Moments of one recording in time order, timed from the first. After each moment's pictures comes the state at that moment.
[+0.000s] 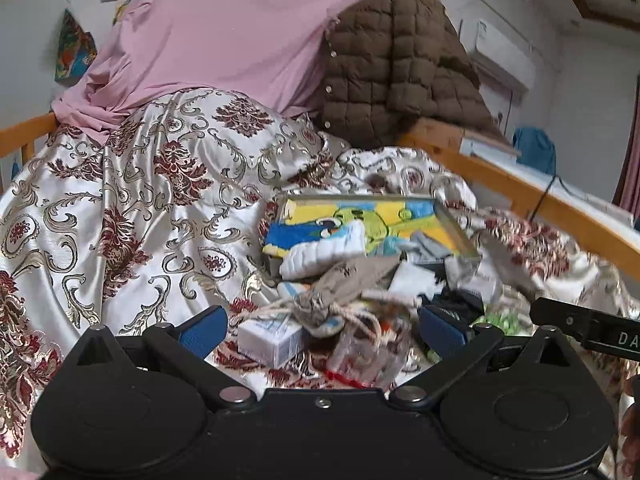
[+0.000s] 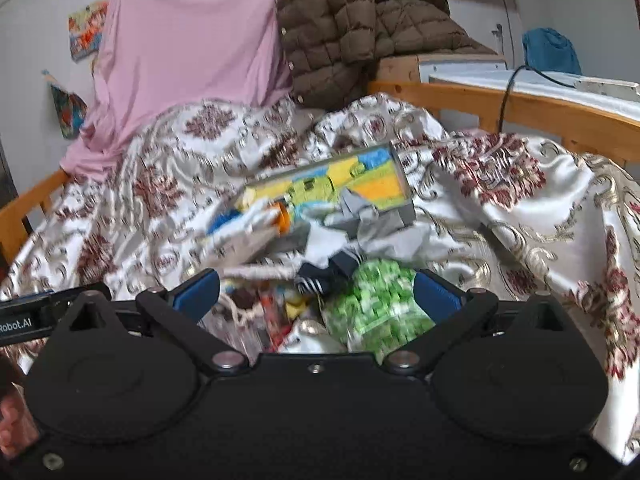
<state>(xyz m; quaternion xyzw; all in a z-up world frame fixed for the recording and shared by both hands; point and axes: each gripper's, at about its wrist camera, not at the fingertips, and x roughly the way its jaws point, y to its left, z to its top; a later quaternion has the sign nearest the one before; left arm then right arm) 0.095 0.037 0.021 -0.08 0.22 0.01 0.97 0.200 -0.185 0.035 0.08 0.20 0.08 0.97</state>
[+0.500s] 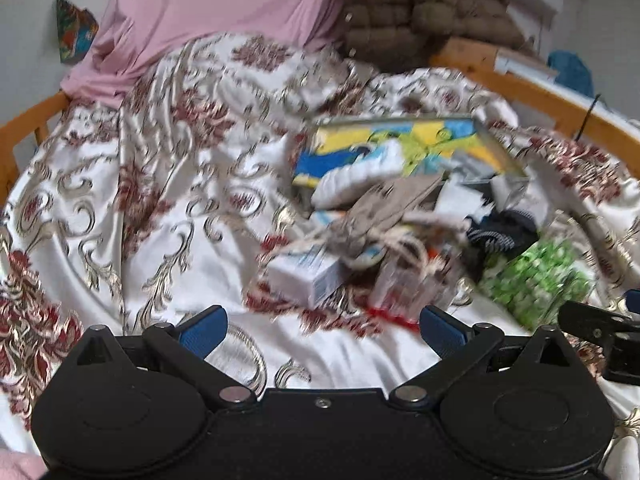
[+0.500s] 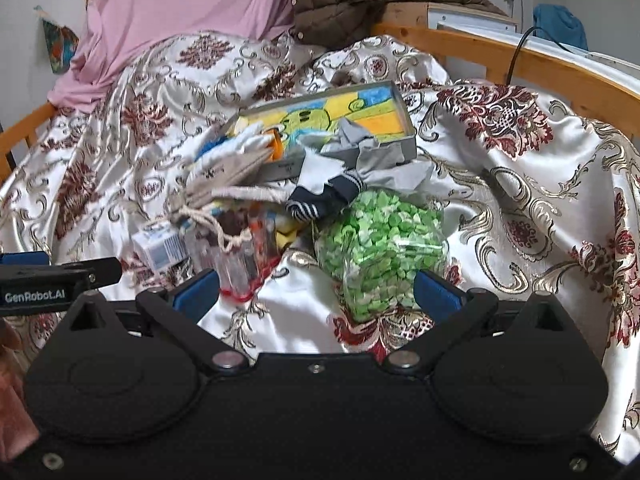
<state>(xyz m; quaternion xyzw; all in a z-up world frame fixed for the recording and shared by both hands) 0.123 0.029 -0.006 -0.03 0.33 0.06 0.94 0.207 -0.154 0.003 0.03 0.28 0.07 0.96</state>
